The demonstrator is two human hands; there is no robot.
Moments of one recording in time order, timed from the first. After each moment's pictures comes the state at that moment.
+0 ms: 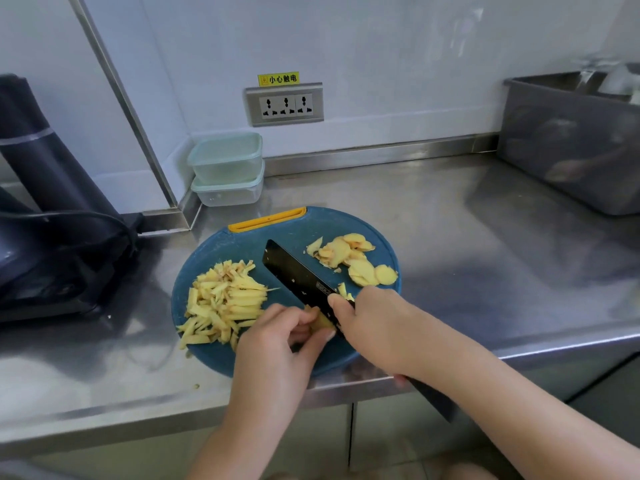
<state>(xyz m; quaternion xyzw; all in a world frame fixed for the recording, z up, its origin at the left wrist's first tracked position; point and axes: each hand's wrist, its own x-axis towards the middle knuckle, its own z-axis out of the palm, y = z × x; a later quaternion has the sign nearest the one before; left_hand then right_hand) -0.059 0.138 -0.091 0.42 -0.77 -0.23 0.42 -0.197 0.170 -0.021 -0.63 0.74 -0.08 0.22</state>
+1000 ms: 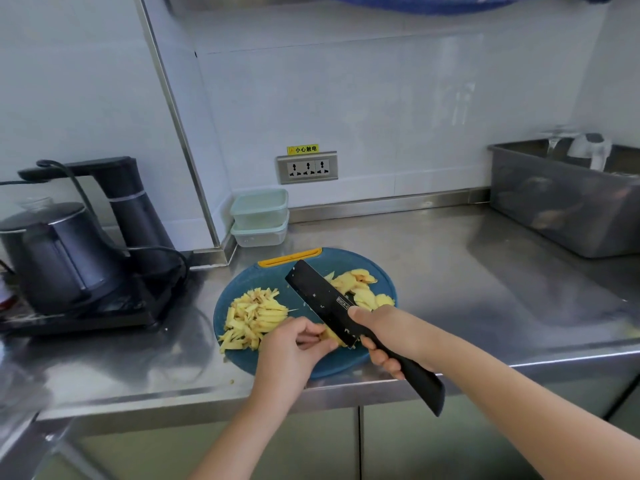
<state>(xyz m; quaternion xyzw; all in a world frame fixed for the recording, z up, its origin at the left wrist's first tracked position) -0.058 0.140 -0.078 0.47 -0.71 -0.32 0.41 -0.224 0.180 -0.020 -0.42 0.68 -0.23 0.55</state>
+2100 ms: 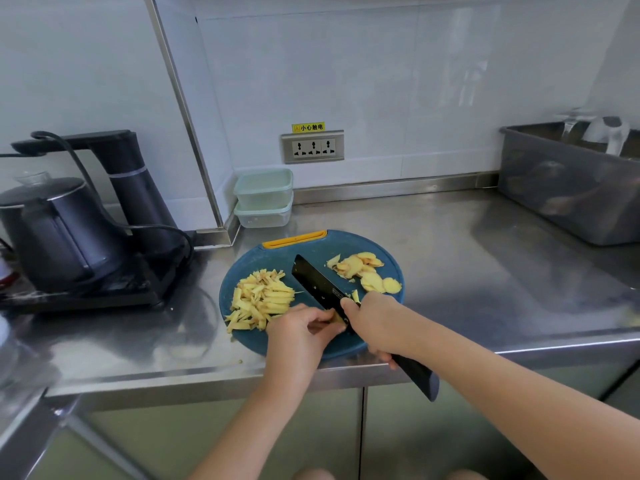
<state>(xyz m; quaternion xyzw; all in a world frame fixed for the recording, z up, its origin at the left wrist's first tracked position) -0.058 0.141 -0.087 0.44 -0.73 -0.24 0.46 -0.192 0.176 -0.018 -0.58 0.73 -0.14 0.32</state>
